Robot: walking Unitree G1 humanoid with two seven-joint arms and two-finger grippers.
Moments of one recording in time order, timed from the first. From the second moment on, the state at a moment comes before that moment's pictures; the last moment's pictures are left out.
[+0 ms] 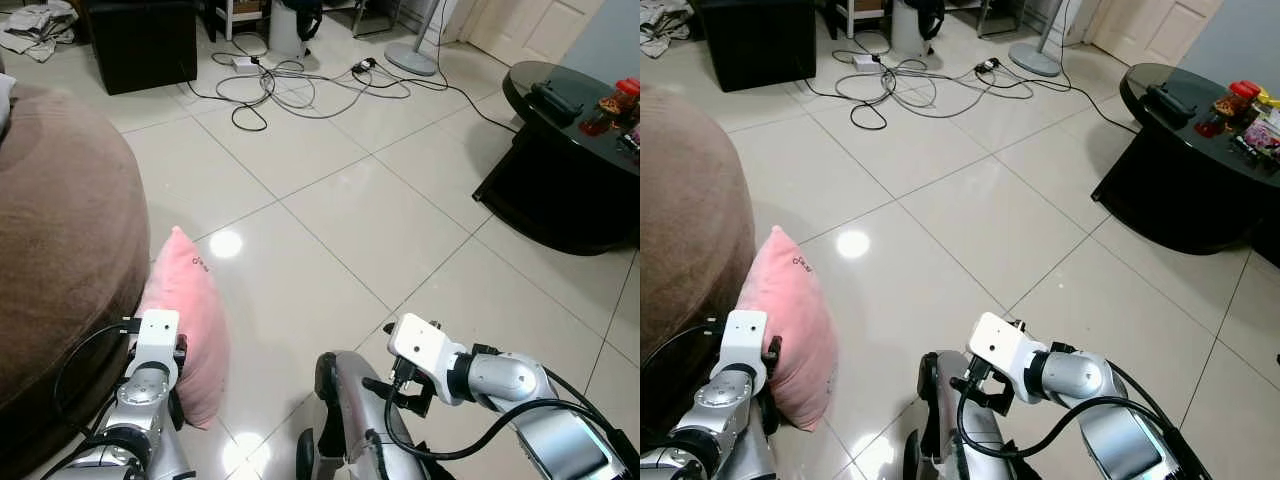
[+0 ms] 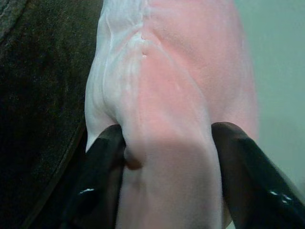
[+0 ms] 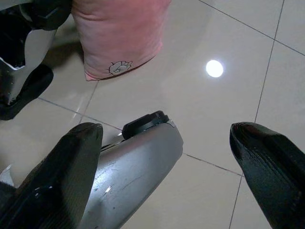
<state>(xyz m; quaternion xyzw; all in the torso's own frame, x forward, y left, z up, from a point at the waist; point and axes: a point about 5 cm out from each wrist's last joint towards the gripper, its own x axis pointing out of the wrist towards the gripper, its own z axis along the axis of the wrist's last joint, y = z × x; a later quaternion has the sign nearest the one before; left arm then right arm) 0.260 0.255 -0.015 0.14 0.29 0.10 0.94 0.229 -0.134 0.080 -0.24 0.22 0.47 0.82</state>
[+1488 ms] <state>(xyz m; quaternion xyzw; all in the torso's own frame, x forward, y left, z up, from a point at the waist) 0.273 0.162 -0.021 0.02 0.26 -0.05 0.97 0.282 -0.153 0.068 -0.20 0.21 0.31 0.91</state>
